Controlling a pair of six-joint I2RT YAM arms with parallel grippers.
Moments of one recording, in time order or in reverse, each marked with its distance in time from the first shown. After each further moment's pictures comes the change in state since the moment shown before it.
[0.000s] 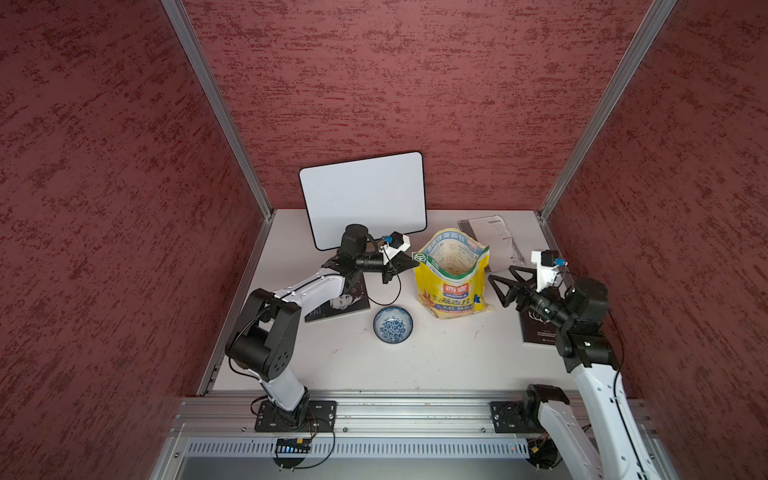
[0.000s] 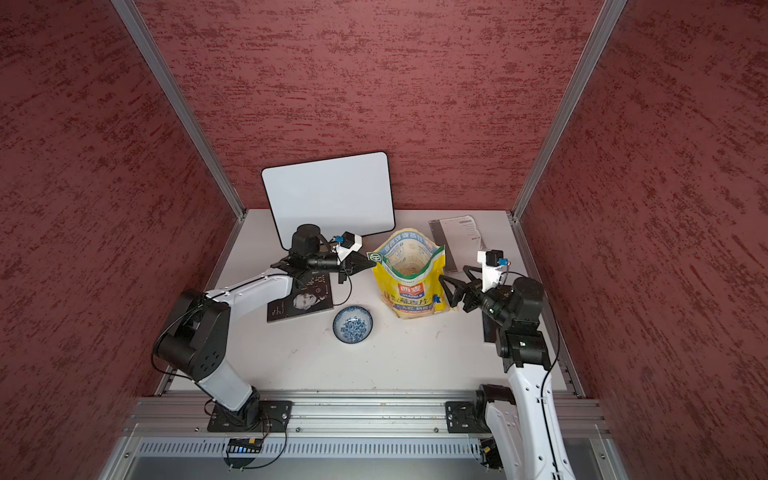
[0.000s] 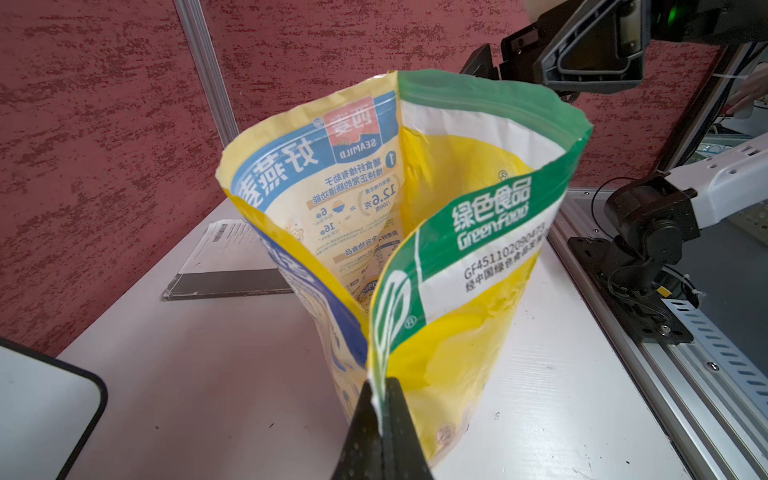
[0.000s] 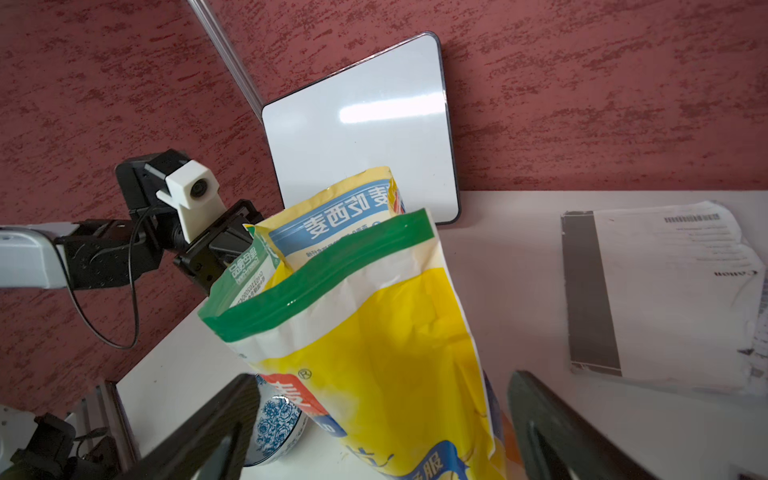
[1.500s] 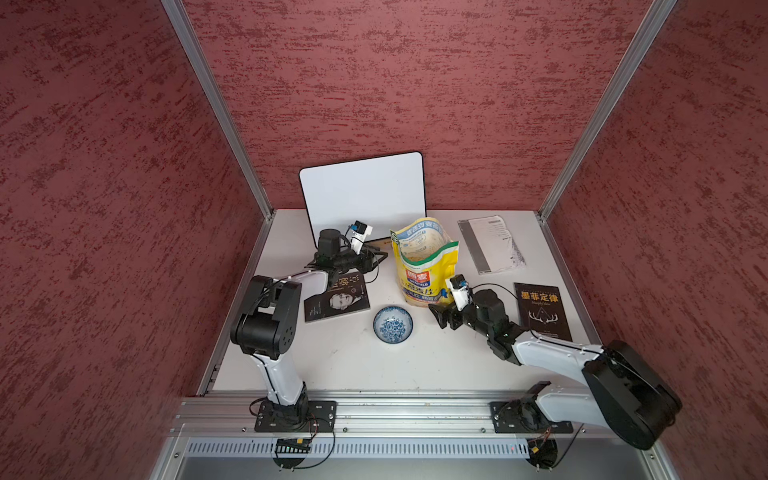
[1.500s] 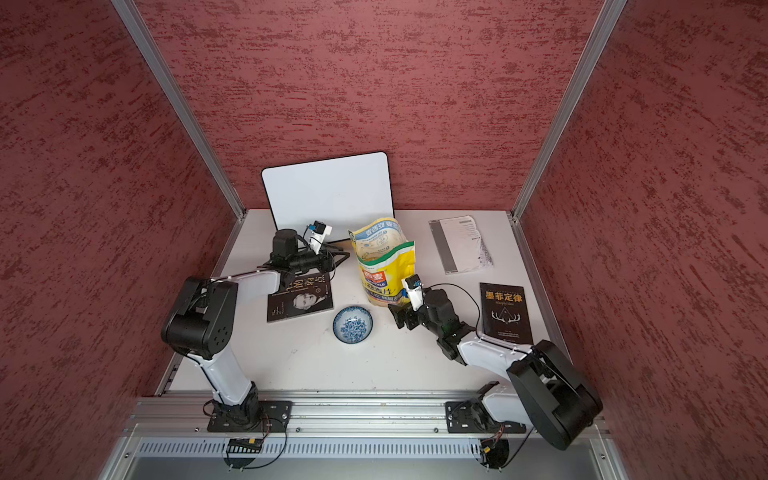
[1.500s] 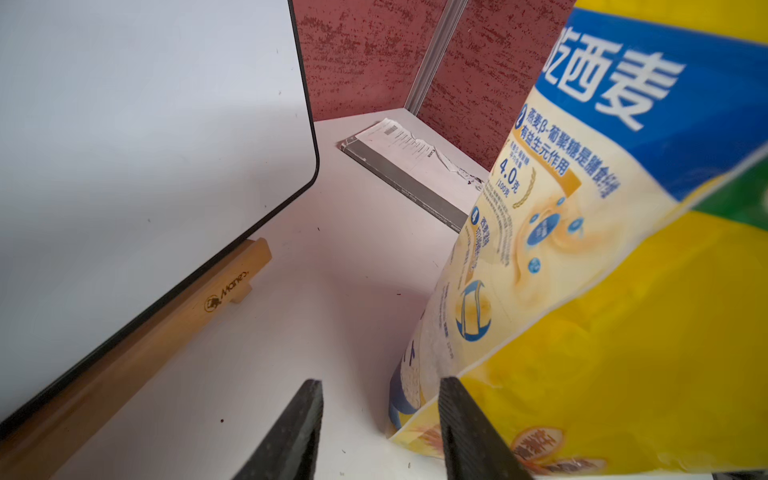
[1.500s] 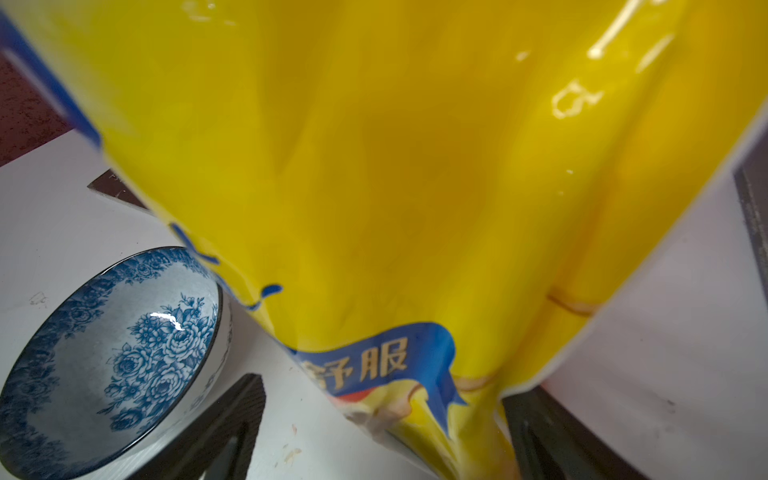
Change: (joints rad) left arm 0.191 0.143 -0.061 0.091 -0.238 -0.386; right arm 0.696 0.638 -0.251 0.660 0.662 -0.071
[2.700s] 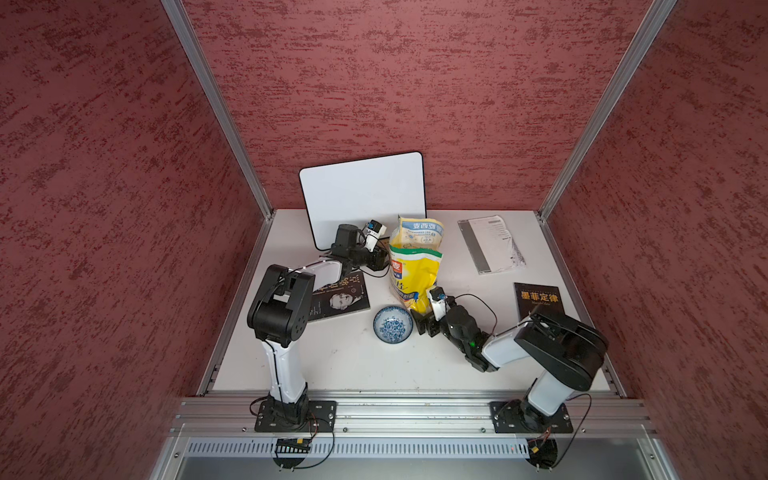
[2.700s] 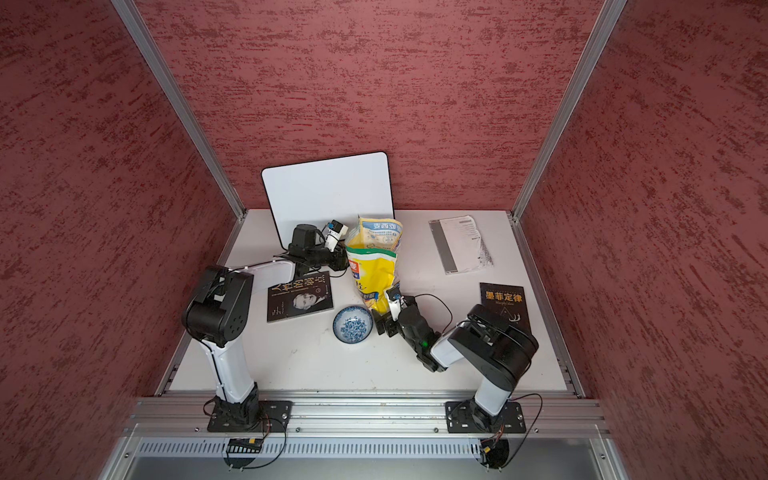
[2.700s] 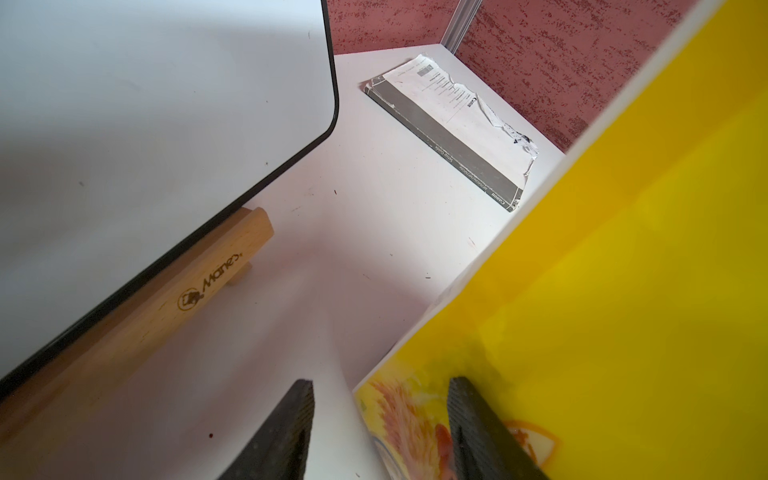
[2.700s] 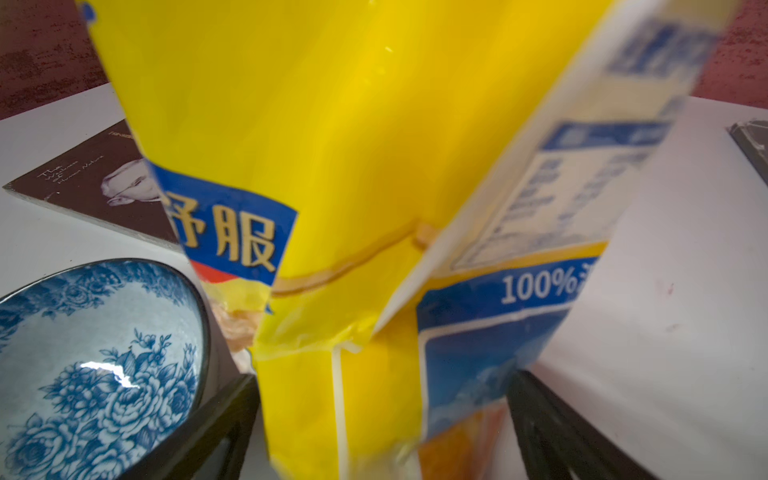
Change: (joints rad) left arm -0.076 0.112 0.170 -0.218 -0.137 0.054; right arm 0.220 0.395 0.023 0.436 0.346 0.050
